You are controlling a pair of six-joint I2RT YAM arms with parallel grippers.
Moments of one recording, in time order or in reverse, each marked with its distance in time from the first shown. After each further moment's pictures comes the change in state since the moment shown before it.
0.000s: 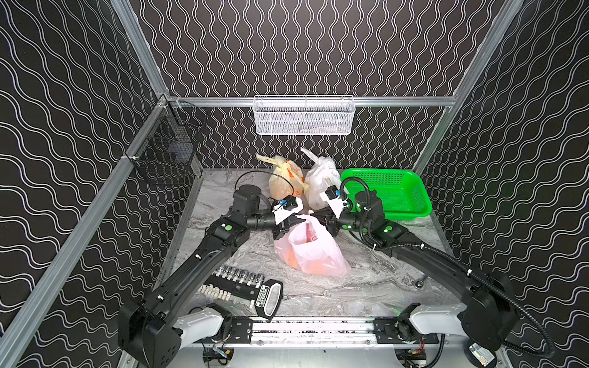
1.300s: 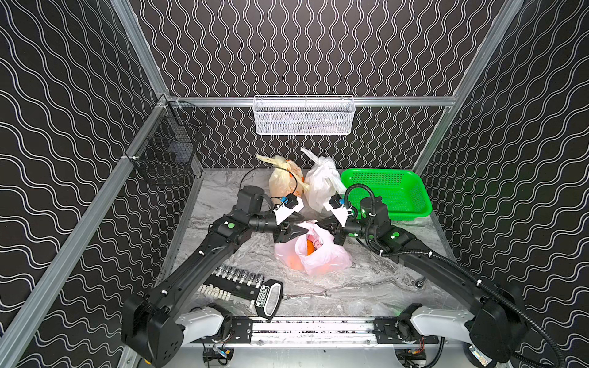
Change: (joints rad) left arm 0.001 0.008 0.007 -0.080 0.011 -0.114; right arm -0.019 -0.084 -0.076 -0.077 -0.019 -0.093
